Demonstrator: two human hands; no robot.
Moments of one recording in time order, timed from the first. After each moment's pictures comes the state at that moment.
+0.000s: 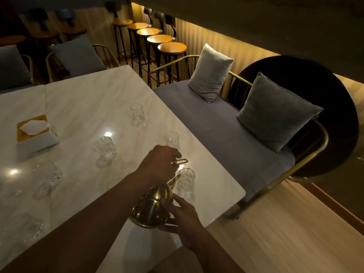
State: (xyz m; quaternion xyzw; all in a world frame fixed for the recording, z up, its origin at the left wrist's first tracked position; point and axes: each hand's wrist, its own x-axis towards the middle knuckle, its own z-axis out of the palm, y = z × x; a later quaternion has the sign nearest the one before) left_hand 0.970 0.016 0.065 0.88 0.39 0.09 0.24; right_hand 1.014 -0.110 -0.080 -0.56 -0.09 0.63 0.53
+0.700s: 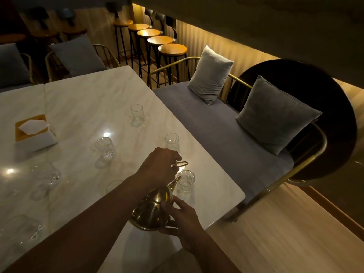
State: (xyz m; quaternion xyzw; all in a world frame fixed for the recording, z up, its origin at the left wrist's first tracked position) left_hand 0.967 0.017 0.066 0.89 0.39 0.07 0.24; right_hand 1.015 -0.109 -0.080 -0.57 -0.09 0.63 0.52
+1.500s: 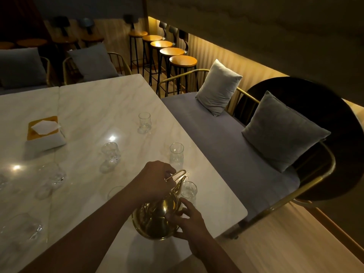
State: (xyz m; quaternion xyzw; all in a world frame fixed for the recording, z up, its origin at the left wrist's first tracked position) left_hand 0.945 0.009 0.082 0.83 0.45 0.07 0.33; right_hand 1.040 -0.105 -0.065 -0.60 -0.17 0.59 0.51
